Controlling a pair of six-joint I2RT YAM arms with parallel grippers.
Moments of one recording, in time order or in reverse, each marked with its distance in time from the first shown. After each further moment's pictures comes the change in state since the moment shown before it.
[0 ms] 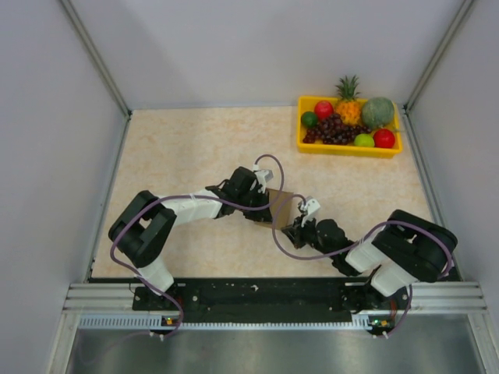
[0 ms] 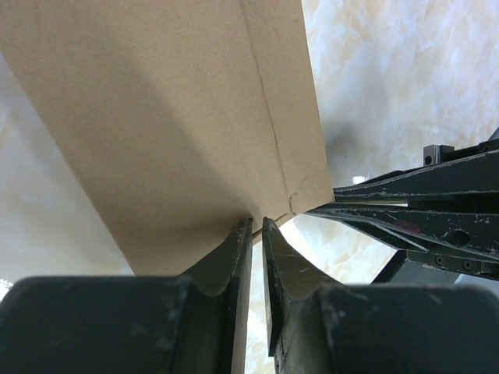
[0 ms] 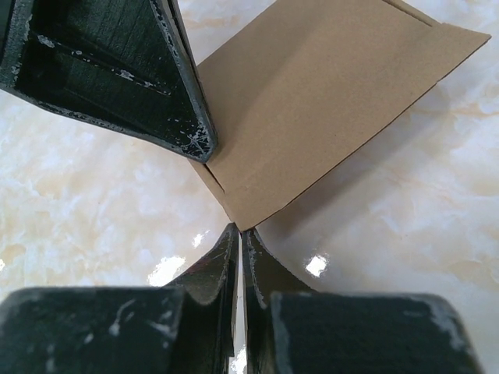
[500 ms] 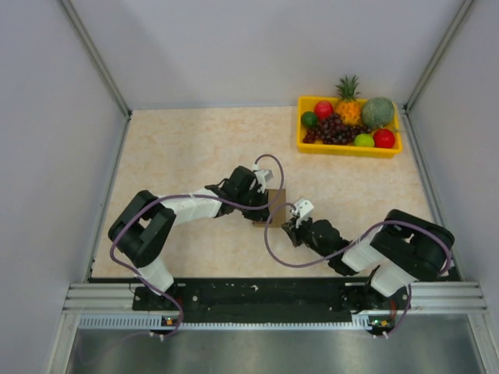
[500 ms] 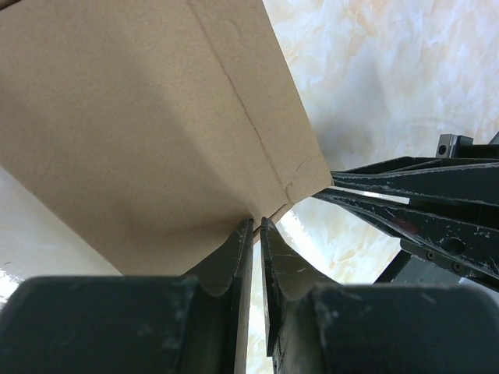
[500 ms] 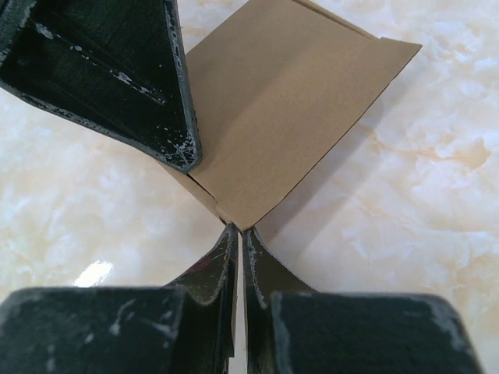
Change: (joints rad) left arm 0.006 0.000 0.008 -0.023 0.003 0.027; right arm 0.055 0.019 0.034 -0.014 0.110 -0.176
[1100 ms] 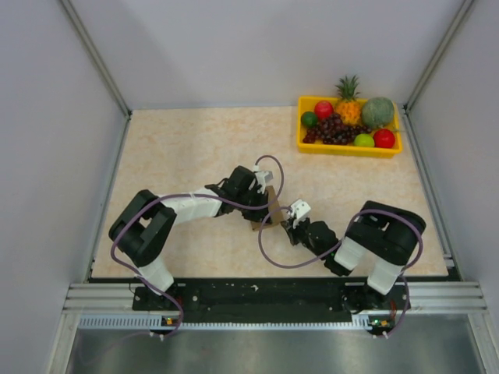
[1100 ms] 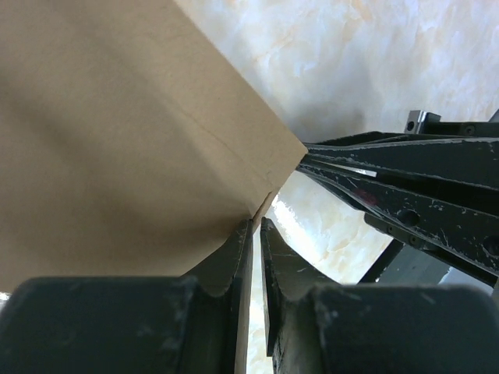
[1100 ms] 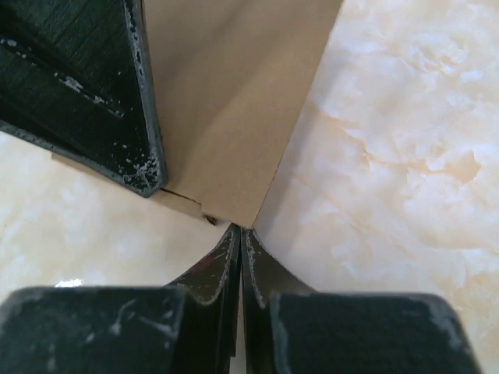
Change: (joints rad) left arm 0.007 0.003 0.005 -0.019 0.034 0.002; right arm 0.011 0.156 0.019 0.146 0.058 -0.071
